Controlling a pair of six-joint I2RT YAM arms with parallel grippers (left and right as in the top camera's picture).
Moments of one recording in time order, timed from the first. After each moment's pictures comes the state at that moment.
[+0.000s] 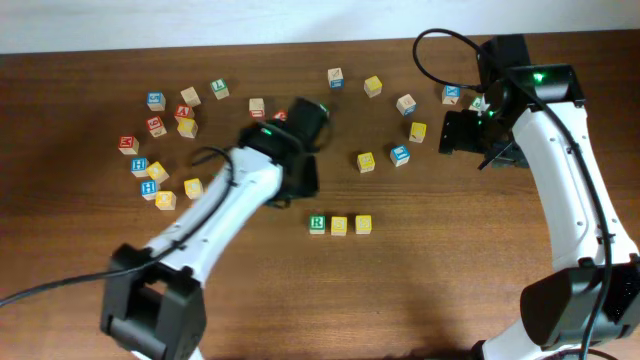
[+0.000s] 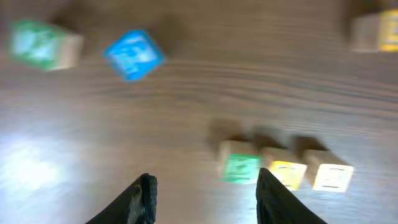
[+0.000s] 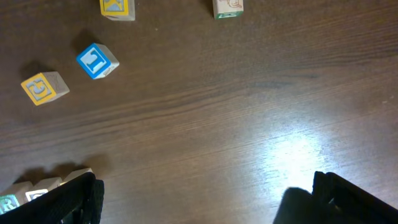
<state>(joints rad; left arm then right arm) -0.51 1.82 1.52 -1.09 -0.06 -0.61 0.05 1.76 1.75 -1.37 0.11 0.31</state>
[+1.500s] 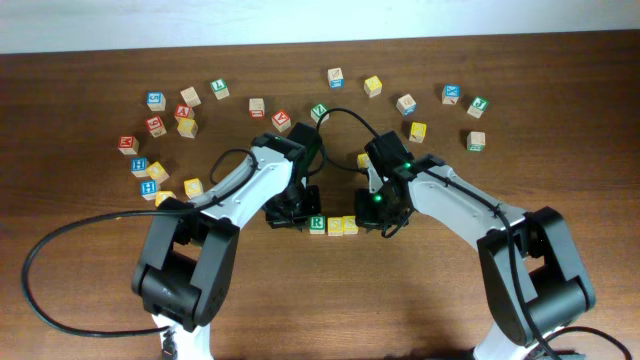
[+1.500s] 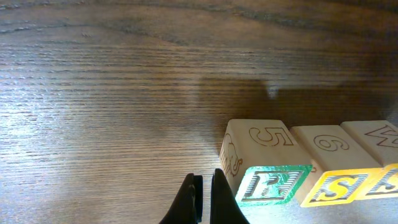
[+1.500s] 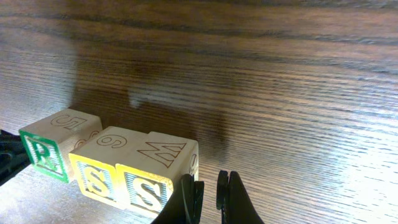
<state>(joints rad) -0.49 2.02 1.42 -1.04 0.19 -0.53 0.40 1.84 1.11 -0.68 -0.33 0.44</state>
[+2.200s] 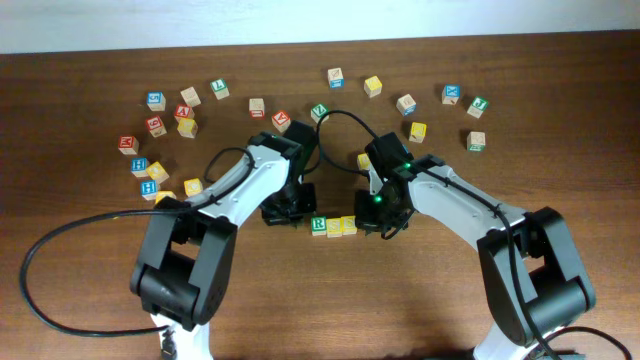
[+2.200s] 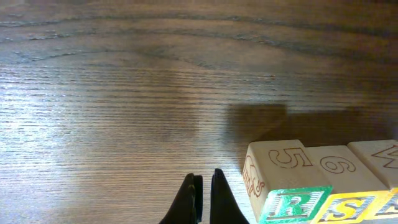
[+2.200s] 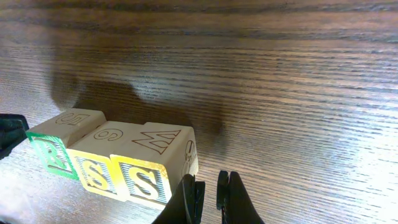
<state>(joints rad) -0.47 2.02 1.42 -1.03 0.14 -0.53 0.40 1.84 1.11 -0.70 -0.35 0.48</state>
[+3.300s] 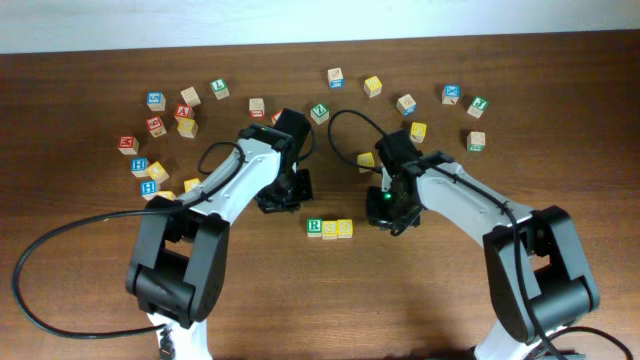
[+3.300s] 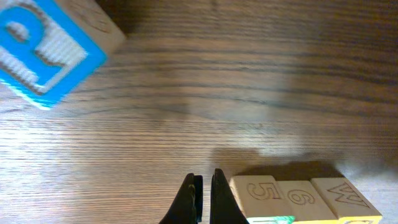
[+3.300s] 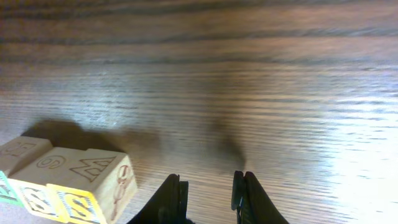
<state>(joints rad) -0.43 2.02 1.45 -0.98 0.12 -0.52 0.35 1.84 1.11 -0.74 -0.27 0.47</state>
